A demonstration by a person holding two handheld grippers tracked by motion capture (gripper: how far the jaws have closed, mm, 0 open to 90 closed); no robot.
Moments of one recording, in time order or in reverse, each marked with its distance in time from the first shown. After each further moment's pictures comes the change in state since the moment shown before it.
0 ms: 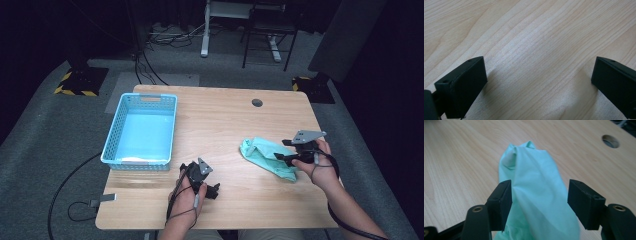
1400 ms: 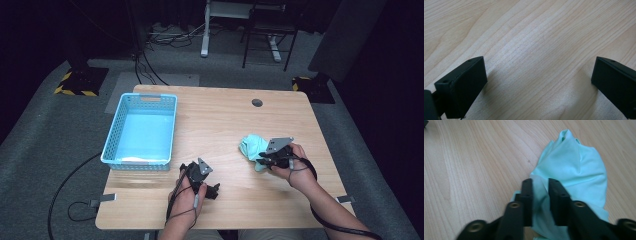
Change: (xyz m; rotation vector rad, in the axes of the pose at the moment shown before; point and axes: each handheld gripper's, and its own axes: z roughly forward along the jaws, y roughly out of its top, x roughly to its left) left arm 0.000 0.000 0.000 0.001 -0.001 -0.001; right arm 0.042 0.023 0.046 0.125 0.089 -0.176
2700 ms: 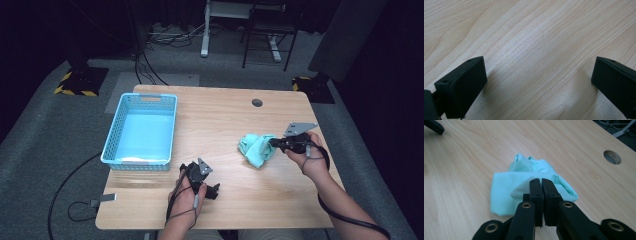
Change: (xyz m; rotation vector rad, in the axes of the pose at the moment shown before) left arm 0.000 0.000 0.000 0.000 -0.001 0.000; right arm -0.039 -0.004 -0.041 -0.147 -0.074 0.158
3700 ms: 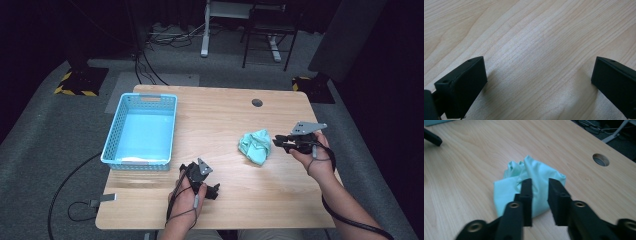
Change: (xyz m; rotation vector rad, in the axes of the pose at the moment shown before) left arm 0.000 0.000 0.000 0.001 0.004 -0.001; right arm -0.005 -0.004 -0.013 -0.059 -0.029 0.041
